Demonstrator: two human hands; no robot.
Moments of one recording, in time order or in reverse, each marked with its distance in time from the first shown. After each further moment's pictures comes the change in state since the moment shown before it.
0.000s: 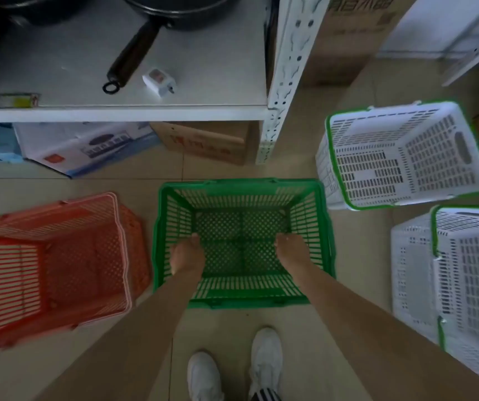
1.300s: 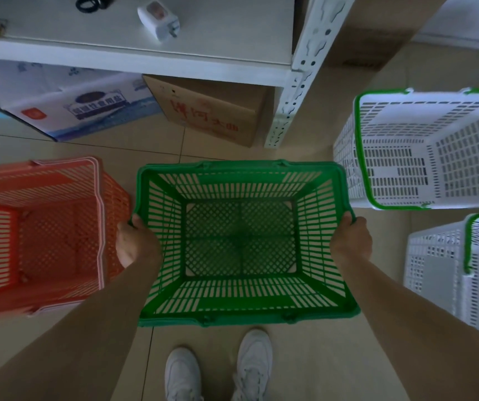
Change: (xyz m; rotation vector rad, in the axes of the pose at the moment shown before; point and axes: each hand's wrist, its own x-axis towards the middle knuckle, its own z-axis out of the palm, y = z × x) left_hand 0.056 -0.060 0.006 -0.317 0.513 -0.269; right_hand 0.081 0.062 -0.045 -0.016 0.552 0.075
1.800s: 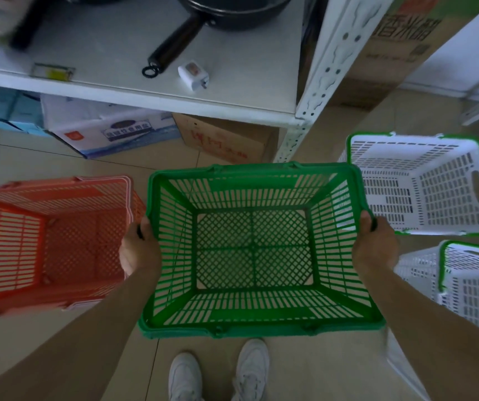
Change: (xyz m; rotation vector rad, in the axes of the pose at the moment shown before) left_hand -0.023 0.018 -0.087 -0.181 -0.016 0.160; right_hand -0.032 -0.037 -0.098 0.028 0.196 -0.213
